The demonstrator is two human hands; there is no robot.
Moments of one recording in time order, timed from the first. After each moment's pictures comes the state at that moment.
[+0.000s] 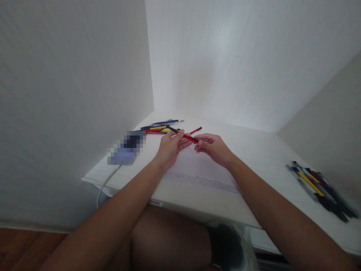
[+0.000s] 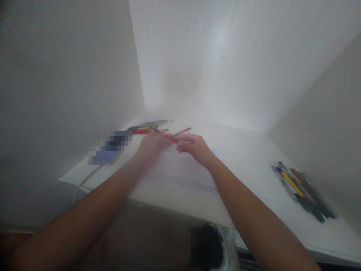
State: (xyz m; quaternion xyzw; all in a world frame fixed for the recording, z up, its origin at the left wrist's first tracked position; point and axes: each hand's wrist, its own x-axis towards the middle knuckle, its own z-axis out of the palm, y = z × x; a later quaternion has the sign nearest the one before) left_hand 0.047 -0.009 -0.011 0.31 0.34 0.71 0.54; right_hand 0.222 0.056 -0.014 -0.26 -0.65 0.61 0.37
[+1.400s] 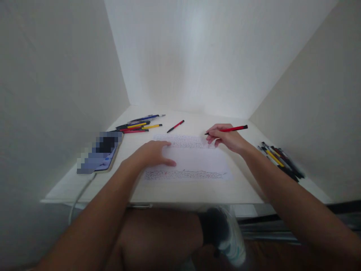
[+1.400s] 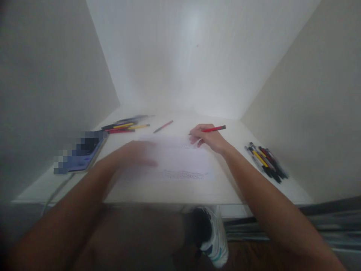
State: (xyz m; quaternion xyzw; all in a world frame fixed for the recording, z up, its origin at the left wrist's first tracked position) left_hand 0.005 -0.013 -0.013 0.79 0.59 0.07 0.17; right_hand 0.312 0.053 0.023 -0.44 -0.67 0.49 0.36
